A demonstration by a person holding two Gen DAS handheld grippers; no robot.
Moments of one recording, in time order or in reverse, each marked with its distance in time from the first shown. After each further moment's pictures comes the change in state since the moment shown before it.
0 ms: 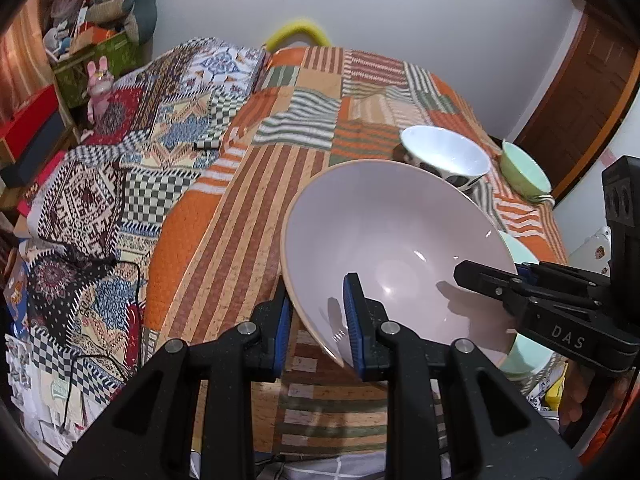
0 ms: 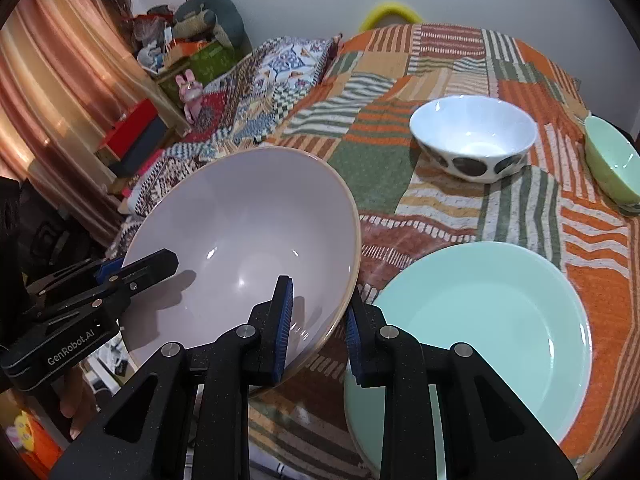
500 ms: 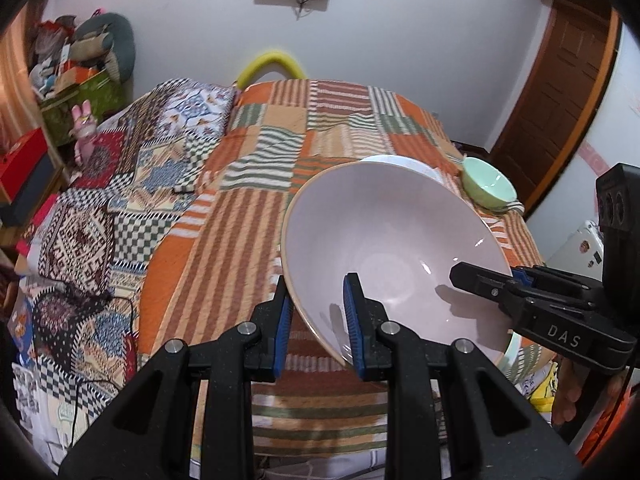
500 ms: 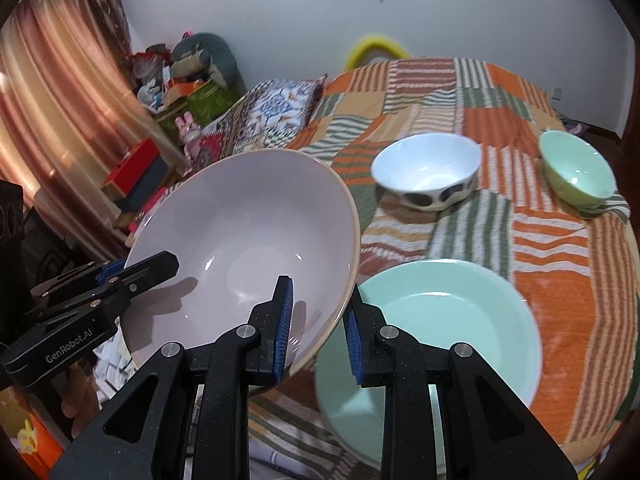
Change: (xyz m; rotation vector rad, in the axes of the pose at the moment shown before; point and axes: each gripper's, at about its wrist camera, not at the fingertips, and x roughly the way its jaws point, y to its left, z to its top) left arm -0.043 -0.046 0.014 0.079 -0.093 -0.034; right arm -0.051 -0.022 0.000 0.039 -0.130 0.004
